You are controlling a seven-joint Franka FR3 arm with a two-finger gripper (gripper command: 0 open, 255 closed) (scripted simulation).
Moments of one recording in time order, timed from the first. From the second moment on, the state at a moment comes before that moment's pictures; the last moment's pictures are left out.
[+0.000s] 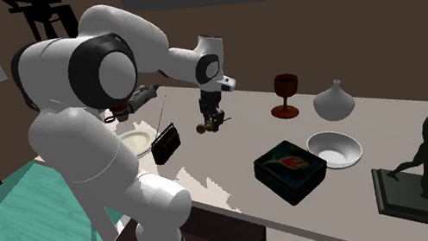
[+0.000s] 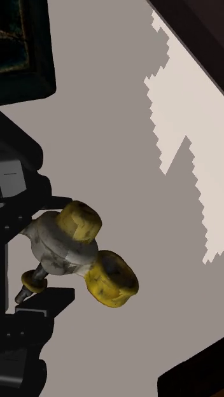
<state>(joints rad) -0.14 -0.34 0.05 -2.45 0.15 2.07 0.48</state>
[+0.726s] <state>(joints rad) -0.27 -0.30 -0.14 -2.41 0.06 2.04 0.21</state>
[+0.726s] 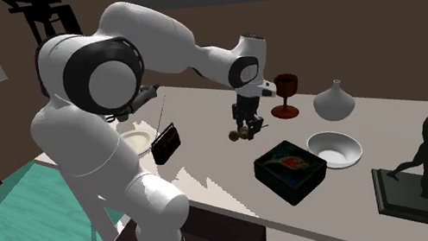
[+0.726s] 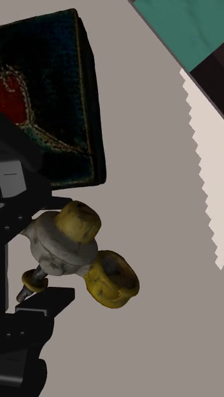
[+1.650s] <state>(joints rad) -0.39 -0.11 -0.32 -2.25 0.04 2.05 -0.08</state>
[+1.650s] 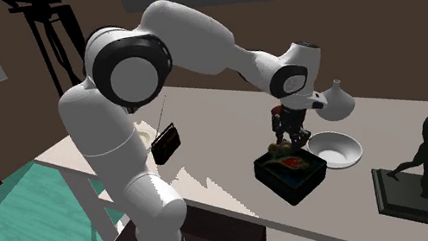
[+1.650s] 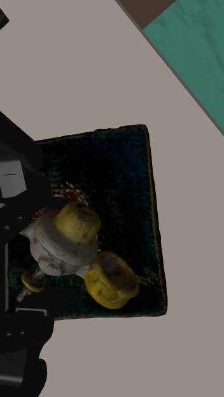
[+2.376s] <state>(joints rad) -0.39 -0.04 -0.32 -2.31 0.07 2.17 -0.11</state>
